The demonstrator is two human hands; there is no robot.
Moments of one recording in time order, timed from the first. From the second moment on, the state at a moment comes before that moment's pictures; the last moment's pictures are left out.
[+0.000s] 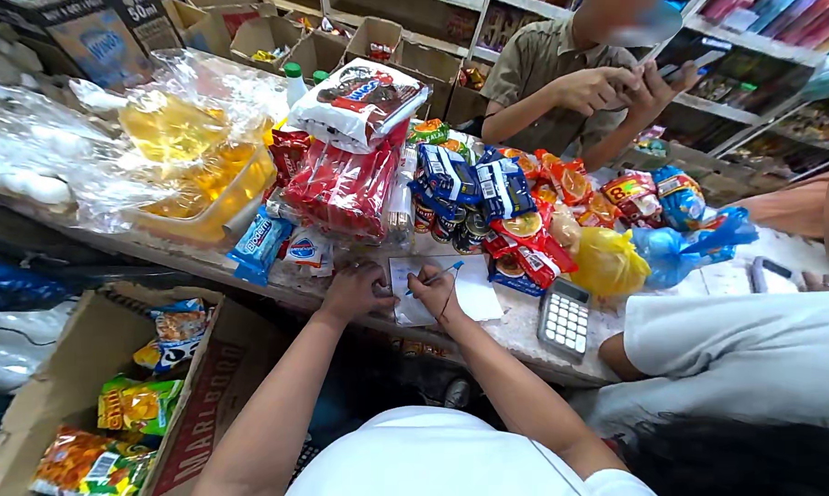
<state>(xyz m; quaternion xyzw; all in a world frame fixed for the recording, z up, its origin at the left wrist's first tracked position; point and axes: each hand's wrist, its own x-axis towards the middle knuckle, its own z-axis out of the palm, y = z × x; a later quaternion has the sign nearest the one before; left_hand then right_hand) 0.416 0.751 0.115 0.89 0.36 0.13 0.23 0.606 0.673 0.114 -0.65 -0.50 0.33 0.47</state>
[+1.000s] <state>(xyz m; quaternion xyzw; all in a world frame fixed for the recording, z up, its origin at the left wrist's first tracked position) 0.416 0.754 0.106 0.89 0.36 0.15 0.23 0.610 0.672 0.111 -0.67 -0.53 0.28 0.43</state>
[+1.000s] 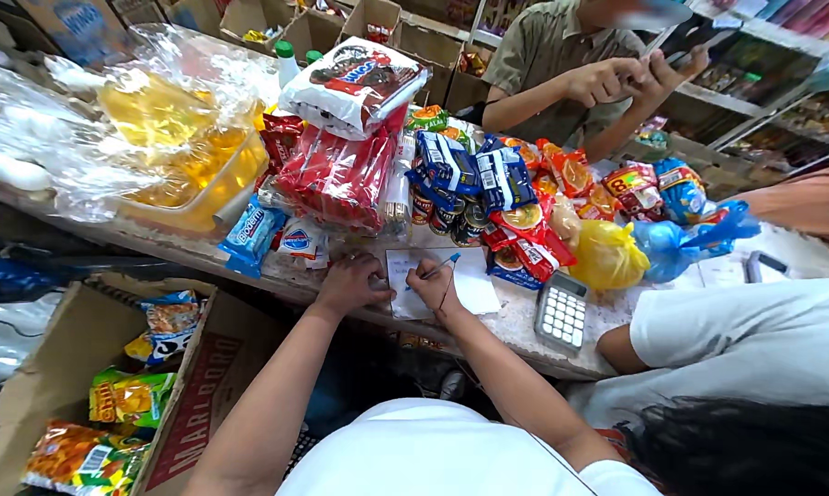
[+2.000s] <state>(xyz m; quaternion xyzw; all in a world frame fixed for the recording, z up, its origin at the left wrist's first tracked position) 0.417 0.752 0.109 0.90 0.35 0.16 0.22 0.627 0.671 0.118 -0.68 -0.50 0.32 0.44</state>
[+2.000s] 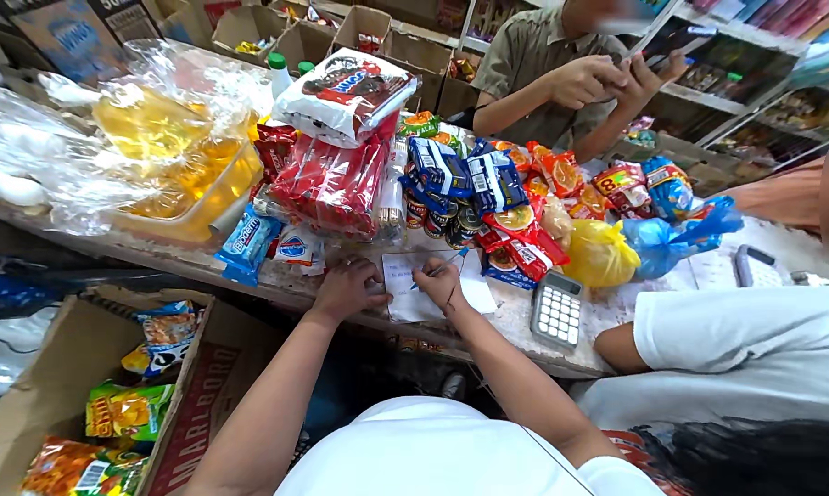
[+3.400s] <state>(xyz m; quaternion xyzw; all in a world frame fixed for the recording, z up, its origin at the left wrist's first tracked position) 0.412 0.742 0.080 0.83 0.38 0.39 0.12 0.646 0.652 0.104 -0.65 -0.48 0.23 0.54</state>
